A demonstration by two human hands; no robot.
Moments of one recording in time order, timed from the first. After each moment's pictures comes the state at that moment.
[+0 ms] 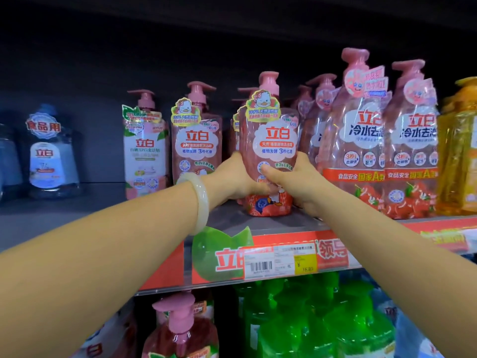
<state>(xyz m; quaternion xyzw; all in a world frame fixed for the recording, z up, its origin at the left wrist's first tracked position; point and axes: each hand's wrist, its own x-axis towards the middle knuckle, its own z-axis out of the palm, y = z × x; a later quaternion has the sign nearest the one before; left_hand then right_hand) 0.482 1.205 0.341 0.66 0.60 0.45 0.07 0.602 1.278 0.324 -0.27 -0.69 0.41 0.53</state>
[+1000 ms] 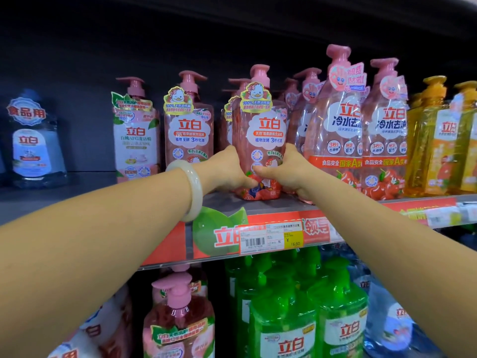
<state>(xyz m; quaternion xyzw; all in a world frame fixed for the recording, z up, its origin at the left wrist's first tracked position) 0.486 1.190 0.340 0.64 0.69 0.33 0.01 0.615 1.252 0.327 -0.38 -0.74 0.32 0.46</state>
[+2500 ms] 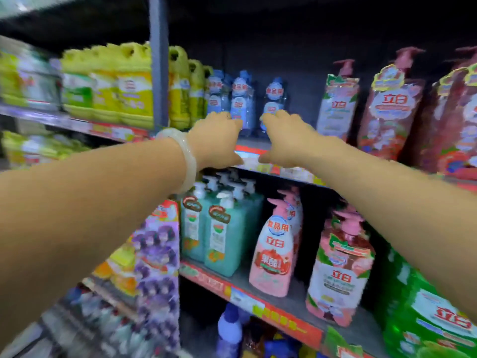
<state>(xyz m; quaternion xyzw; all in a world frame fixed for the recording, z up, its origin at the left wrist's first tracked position) 0.379 0.866 0.301 0.39 0.87 0.05 -0.29 0.478 0.981 0.320 -0.10 -0.96 -0.12 0.22</state>
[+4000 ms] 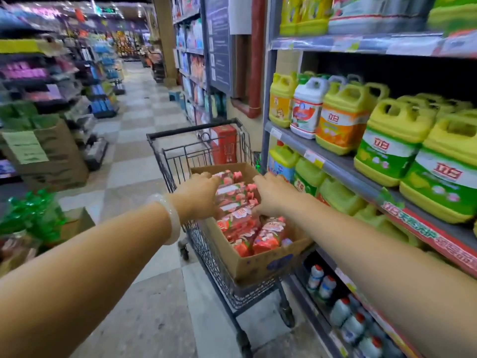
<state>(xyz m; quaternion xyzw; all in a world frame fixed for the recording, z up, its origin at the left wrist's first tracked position) -0.046 0.116 0.062 0.00 1.00 0.01 0.00 -0.090 0.279 0.061 0.23 -0.97 0.03 -0.06</state>
